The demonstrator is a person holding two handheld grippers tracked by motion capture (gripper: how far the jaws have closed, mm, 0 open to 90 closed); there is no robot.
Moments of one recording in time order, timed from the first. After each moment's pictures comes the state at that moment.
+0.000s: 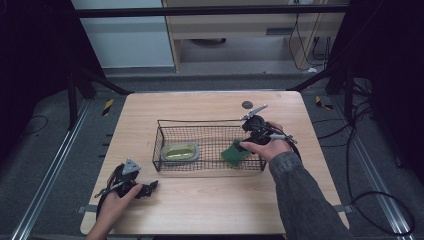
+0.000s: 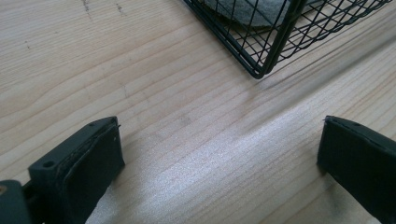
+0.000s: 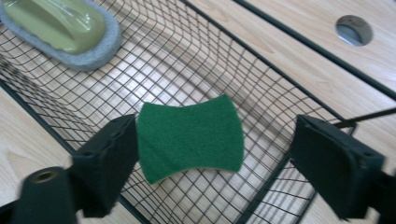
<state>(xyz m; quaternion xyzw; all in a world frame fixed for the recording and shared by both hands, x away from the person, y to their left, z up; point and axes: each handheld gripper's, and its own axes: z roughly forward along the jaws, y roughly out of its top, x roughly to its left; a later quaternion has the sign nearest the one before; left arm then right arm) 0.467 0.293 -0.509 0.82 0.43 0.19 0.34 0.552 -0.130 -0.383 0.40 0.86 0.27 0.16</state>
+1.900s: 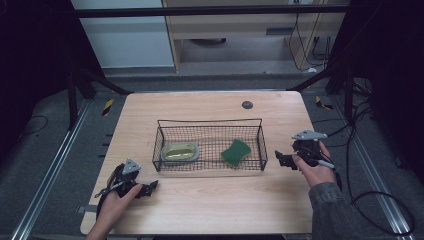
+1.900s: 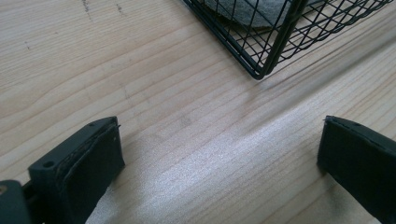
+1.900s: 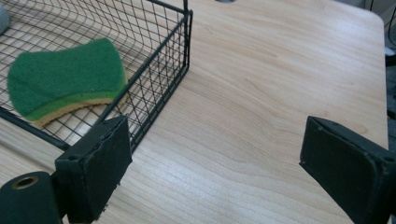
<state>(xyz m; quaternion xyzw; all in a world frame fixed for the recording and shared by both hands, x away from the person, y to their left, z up) 0.468 0.293 -0.509 0.81 0.43 0.19 0.34 0.498 -0.256 -0.429 0.49 0.77 0.33 0.25</state>
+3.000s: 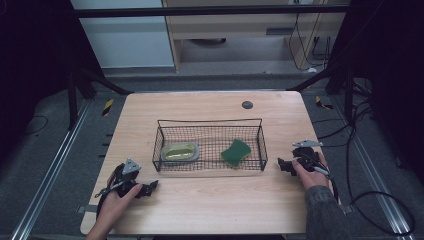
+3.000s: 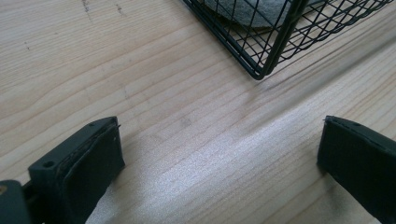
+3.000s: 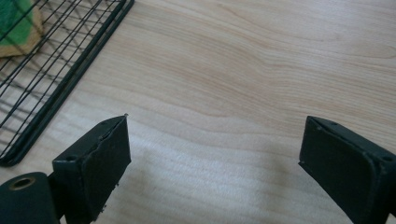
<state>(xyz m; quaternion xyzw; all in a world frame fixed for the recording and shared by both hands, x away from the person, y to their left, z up) 0.468 0.293 -0.509 0.82 0.43 0.19 0.34 0.515 -0.276 -0.496 0.54 0.75 0.30 0.24</state>
